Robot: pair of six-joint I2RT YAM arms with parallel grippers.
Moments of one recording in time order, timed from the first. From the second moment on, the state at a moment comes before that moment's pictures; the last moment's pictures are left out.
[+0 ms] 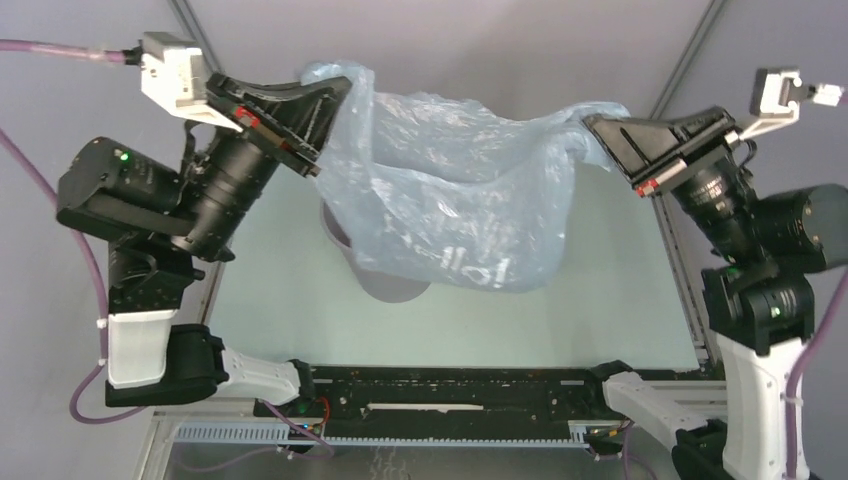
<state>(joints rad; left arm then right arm) -1.20 1.29 2.29 -0.55 -0.48 0.01 0.25 0.92 1.70 -0.31 -0.44 0.88</state>
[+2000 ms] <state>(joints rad) -0.84 1.17 1.94 -0.58 -0.35 -0.28 0.21 1.21 1.50 -0.24 -0.52 1.23</state>
